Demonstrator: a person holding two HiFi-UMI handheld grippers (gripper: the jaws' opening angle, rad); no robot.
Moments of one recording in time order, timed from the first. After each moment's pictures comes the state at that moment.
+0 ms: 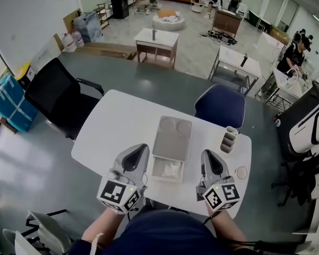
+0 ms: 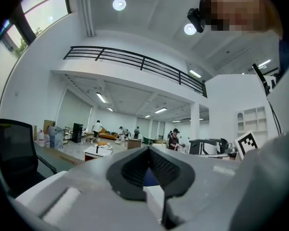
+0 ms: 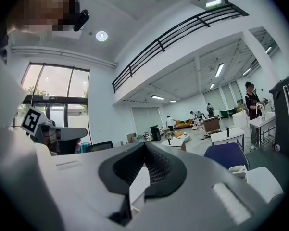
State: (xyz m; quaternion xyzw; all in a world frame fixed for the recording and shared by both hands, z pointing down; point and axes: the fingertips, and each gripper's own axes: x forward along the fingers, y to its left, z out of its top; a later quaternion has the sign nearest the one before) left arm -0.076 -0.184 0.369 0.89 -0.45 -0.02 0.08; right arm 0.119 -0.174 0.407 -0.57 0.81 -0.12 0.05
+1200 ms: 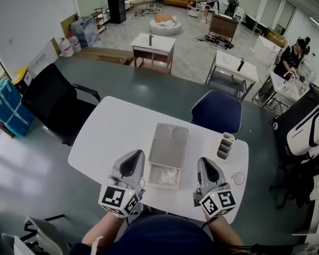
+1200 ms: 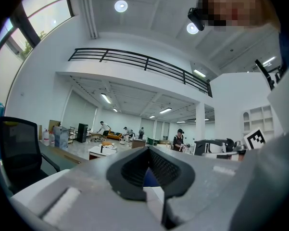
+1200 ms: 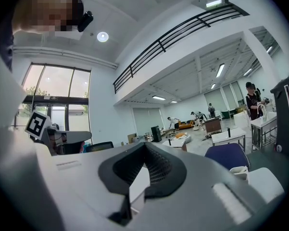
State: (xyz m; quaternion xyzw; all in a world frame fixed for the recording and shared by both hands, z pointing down) left arm -0.080 -0.202 0.387 0.88 -0.47 -0.03 0.07; right arm 0.123 -0.178 0.413 -0.56 0.82 -0.11 0.05
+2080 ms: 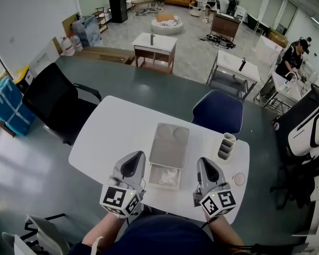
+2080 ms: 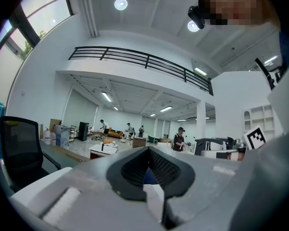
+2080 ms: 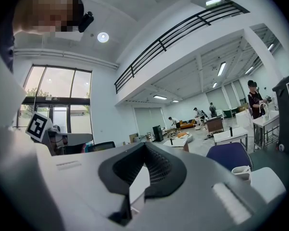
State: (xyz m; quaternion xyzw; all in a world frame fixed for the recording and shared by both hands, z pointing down) left arm -0.079 -0.203 0.395 0.87 -0.48 -0.02 0.08; right arm 0.119 -0.182 0.414 -0.55 0.82 -0.11 0.05
